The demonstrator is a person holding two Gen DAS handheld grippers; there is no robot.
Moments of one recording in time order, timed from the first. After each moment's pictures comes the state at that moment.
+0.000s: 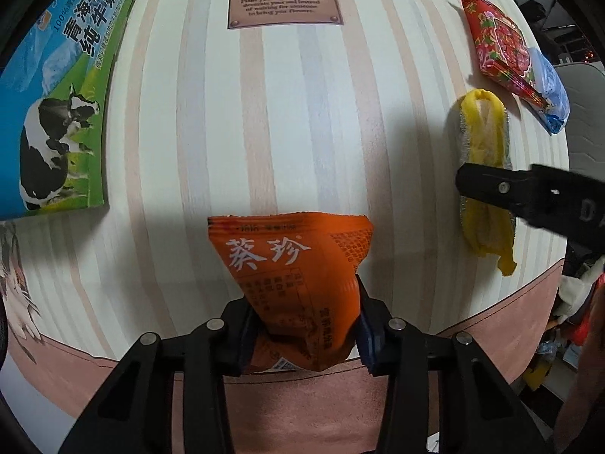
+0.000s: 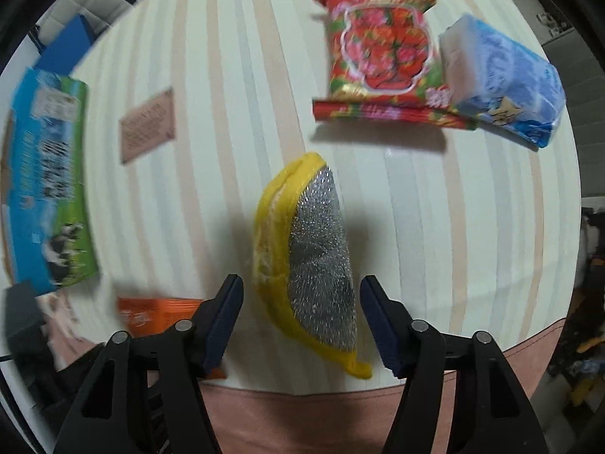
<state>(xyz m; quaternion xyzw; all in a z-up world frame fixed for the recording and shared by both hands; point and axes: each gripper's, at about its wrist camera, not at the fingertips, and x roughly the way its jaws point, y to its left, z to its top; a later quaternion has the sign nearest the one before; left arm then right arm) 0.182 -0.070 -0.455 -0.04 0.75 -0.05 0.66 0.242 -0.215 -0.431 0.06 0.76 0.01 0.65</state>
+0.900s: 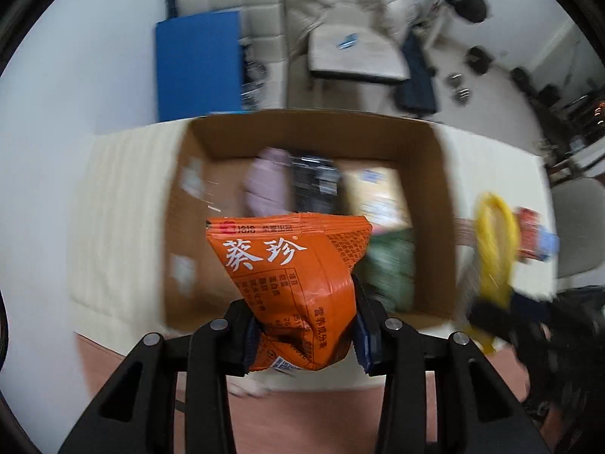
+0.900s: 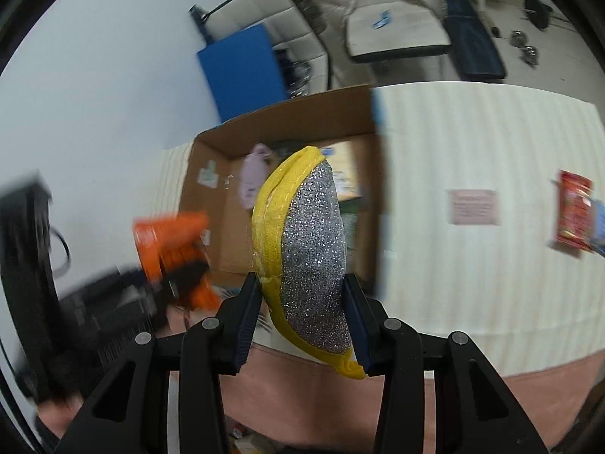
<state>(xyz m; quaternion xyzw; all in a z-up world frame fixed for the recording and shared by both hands) 0.258 0.254 -0.240 -0.05 0.64 0.04 0.76 0.258 0.062 -0.243 0.11 0.65 0.21 0.72</state>
